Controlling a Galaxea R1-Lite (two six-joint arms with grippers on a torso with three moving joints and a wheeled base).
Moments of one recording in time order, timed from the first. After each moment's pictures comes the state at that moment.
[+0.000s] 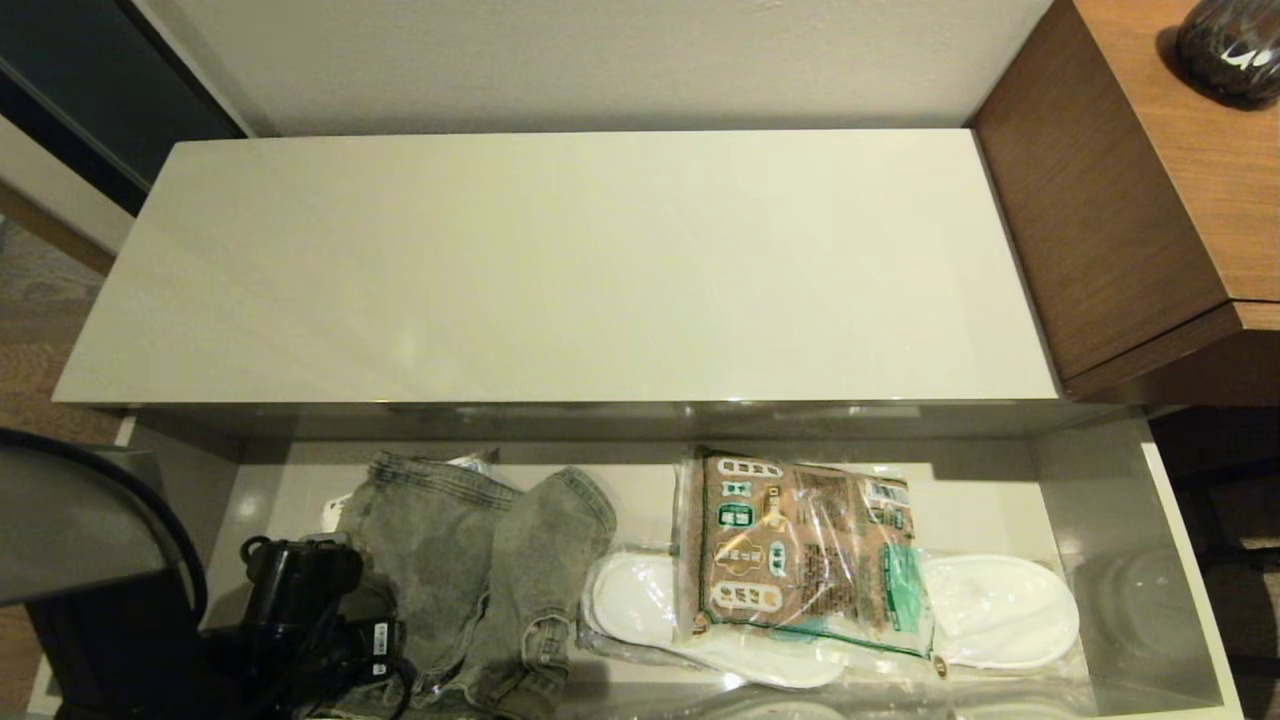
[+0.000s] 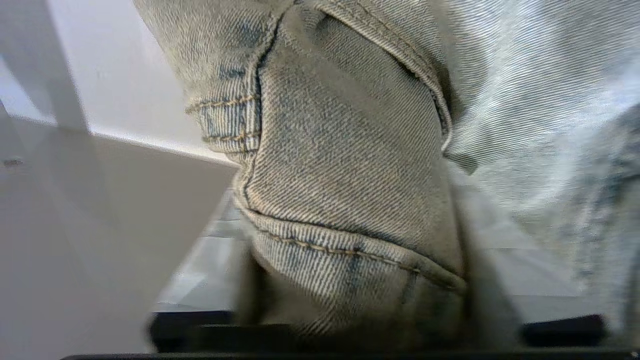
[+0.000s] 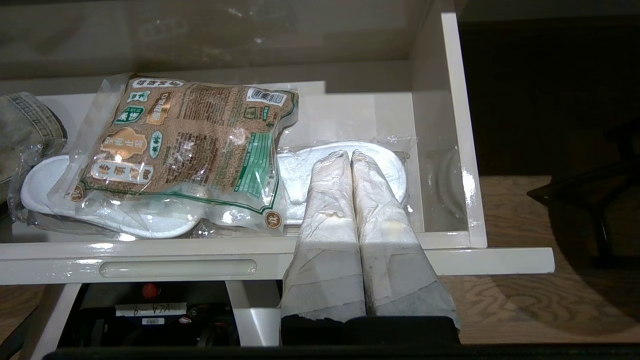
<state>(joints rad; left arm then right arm) -0.17 2.04 -0.23 -0.96 0.31 -0.22 -0.01 0.00 0.00 0.00 0.00 0.01</state>
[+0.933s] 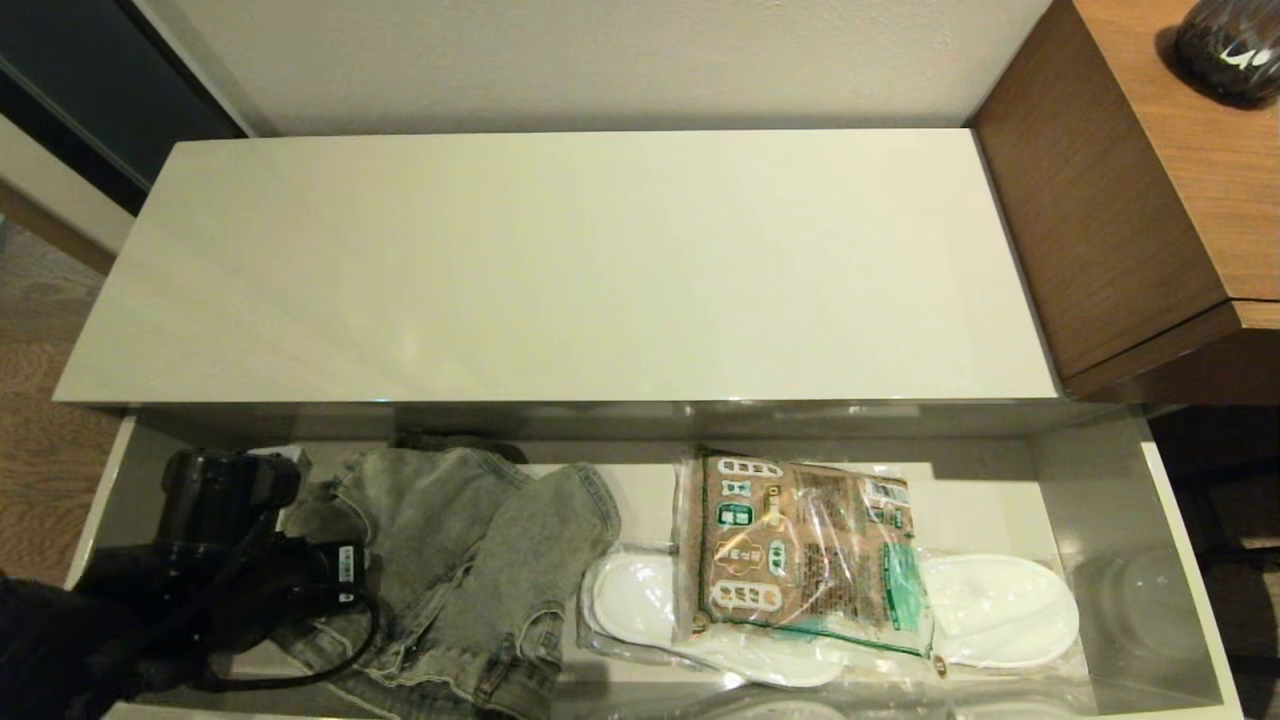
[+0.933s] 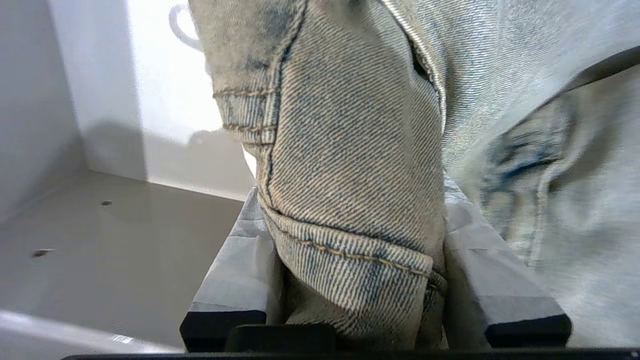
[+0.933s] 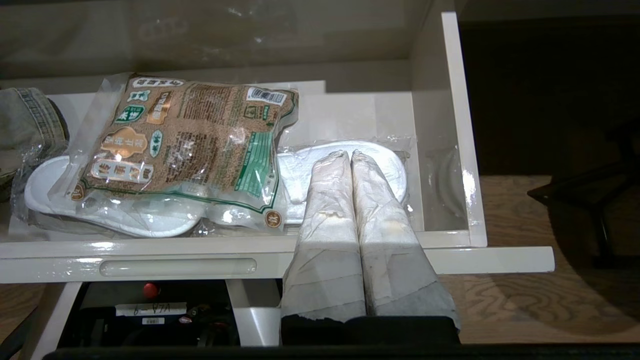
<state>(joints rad) -0.17 1.62 -0.46 -0.44 0.28 -0.23 -0.01 0.00 0.00 0.00 0.00 0.01</state>
